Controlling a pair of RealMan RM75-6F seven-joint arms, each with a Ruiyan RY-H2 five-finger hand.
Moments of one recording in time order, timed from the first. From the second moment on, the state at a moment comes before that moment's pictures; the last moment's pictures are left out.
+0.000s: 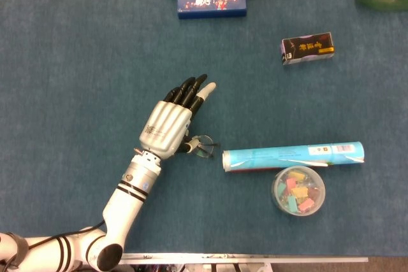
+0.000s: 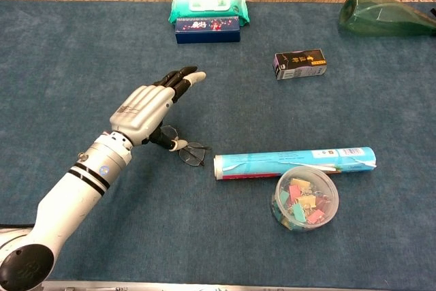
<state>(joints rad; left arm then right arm) -0.49 -1.90 -0.07 -1.39 1.38 1.20 0.29 0.00 -0.95 0.15 -1.72 -1.48 1.65 0.11</state>
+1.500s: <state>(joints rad) -0.47 -1.89 -0.08 -1.33 1.41 1.20 0.23 0.00 -0.95 0.15 -1.72 -1.49 1.64 0.10</state>
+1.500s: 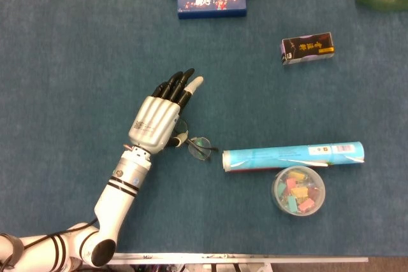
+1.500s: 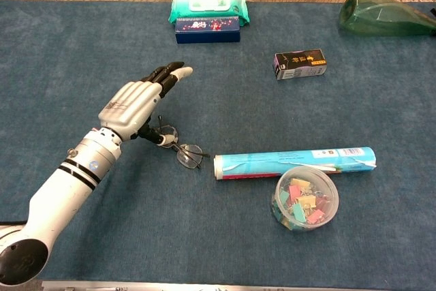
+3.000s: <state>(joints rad) -0.39 -1.45 -0.01 -1.61 1.52 1.32 0.33 0.03 -0.99 0.13 -1.70 -1.48 1.57 0.04</state>
